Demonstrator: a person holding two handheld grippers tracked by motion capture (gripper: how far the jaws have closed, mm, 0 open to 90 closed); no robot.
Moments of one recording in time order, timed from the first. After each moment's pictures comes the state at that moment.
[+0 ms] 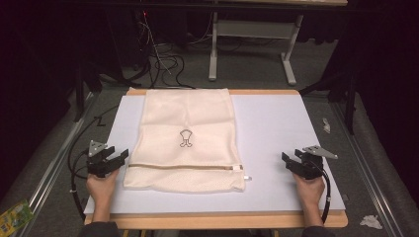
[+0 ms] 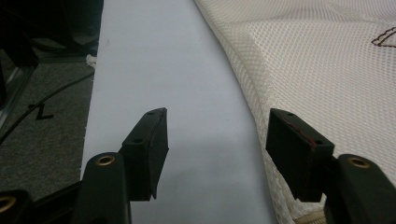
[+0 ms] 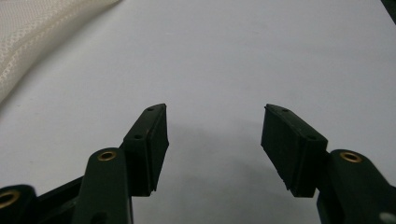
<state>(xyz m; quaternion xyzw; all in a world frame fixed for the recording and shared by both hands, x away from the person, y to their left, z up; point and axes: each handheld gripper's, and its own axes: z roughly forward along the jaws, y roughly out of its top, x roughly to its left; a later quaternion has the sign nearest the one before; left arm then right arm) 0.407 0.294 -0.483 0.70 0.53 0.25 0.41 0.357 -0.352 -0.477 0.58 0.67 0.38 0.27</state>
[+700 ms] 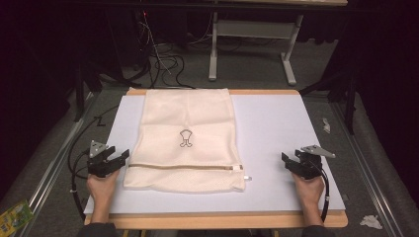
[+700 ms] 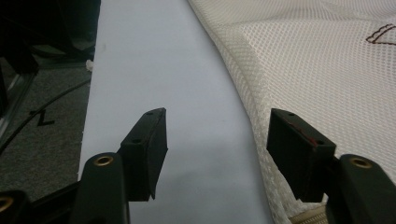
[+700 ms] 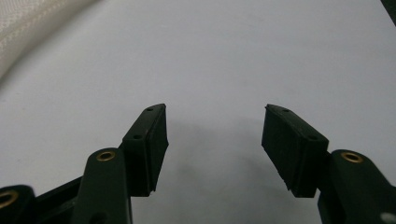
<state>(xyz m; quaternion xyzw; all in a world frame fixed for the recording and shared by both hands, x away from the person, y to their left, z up) 0.405 0.291 -0.482 0.70 0.52 0.26 0.41 0.359 -0.349 -0.478 0.58 0.68 0.36 0.28</state>
